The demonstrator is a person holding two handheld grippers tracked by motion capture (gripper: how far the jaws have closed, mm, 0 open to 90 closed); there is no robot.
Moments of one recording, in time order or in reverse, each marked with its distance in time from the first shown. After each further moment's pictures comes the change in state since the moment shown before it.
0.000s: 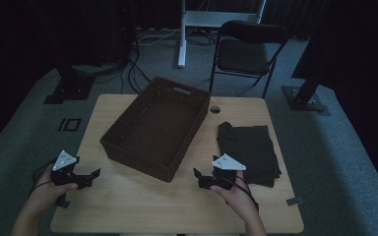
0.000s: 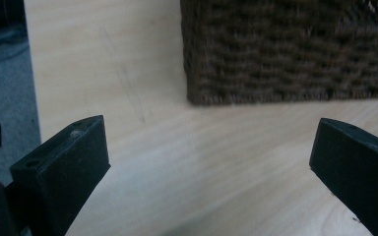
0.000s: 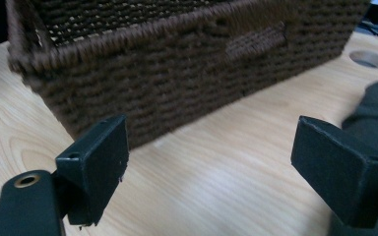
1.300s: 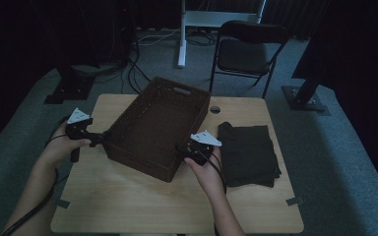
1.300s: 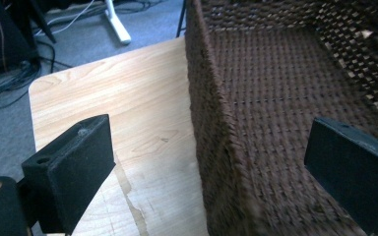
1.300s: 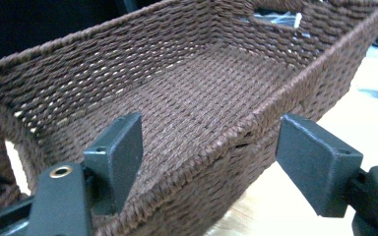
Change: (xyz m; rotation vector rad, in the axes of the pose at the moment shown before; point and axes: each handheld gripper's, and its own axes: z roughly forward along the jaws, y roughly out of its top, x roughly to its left) left arm 0.023 0.112 0.054 -0.040 -0.005 0.055; right arm 0.028 0.067 0.059 -0.058 -0.110 0.178
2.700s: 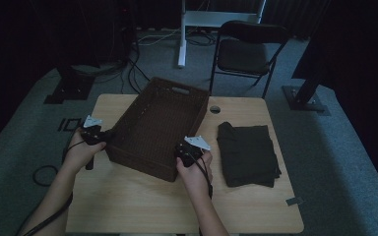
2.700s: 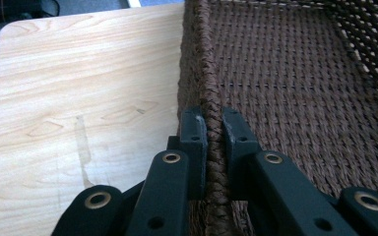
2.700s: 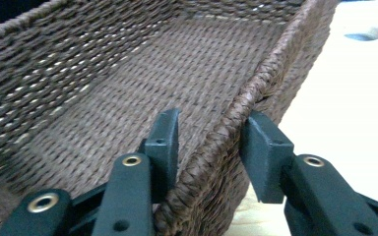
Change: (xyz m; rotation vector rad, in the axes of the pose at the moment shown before) left arm -0.035 -0.014 0.019 0.057 0.028 -0.177; right arm 0.019 -0.021 0.027 0.053 -0.150 0.147
